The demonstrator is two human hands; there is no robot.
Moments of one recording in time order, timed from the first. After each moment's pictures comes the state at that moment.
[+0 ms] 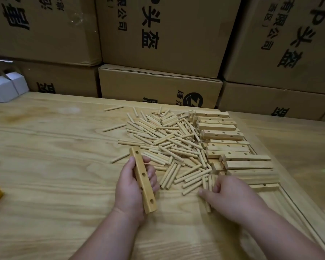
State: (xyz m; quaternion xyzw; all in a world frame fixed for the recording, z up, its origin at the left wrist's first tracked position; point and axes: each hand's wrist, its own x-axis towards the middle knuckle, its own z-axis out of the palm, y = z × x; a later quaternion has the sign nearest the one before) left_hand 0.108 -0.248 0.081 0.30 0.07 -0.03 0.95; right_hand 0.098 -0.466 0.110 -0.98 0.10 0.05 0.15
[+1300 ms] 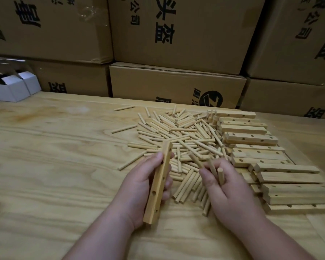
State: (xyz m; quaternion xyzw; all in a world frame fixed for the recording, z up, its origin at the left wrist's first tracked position) left_hand 0.136 -0.224 0.082 0.45 0.01 -0.08 0.89; right_hand 0.136 -0.417 0.079 -0.85 -0.18 -0.19 0.46
